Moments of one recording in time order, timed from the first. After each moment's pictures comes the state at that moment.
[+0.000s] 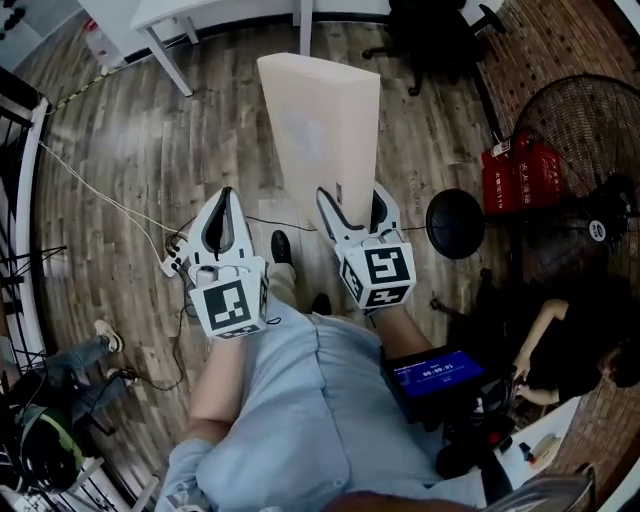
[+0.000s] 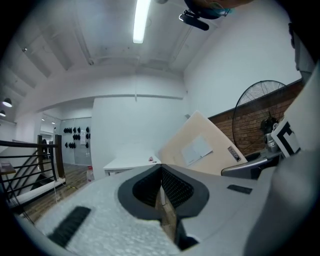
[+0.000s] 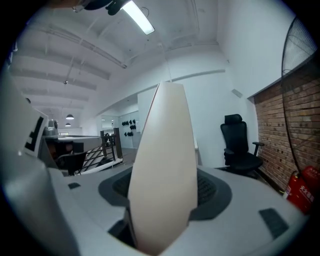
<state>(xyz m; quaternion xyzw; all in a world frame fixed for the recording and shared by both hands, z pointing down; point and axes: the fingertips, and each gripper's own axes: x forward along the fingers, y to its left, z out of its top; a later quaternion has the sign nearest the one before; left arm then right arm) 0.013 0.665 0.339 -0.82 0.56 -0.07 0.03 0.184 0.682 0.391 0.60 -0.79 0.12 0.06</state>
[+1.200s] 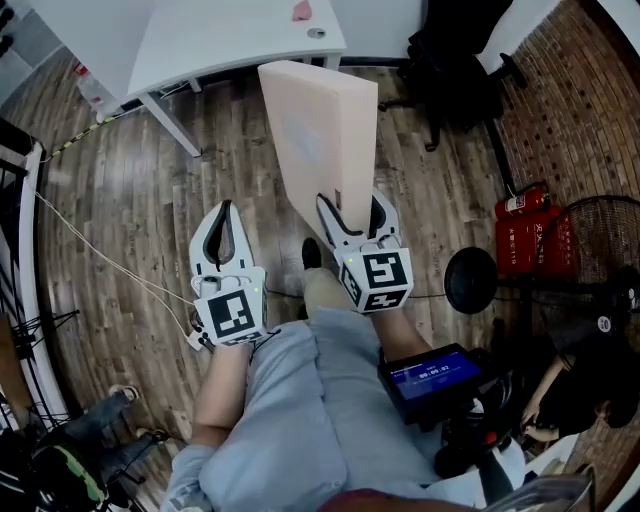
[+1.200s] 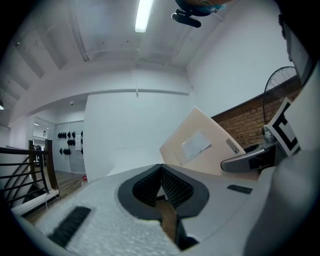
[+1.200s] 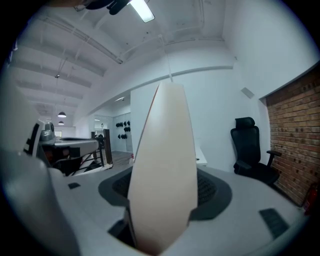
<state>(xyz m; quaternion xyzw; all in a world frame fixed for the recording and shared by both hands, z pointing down) -0.044 0.353 0.333 -0.83 0.55 -0.07 0.06 0.134 0.367 0.374 0.62 -0.78 0.09 0.05</state>
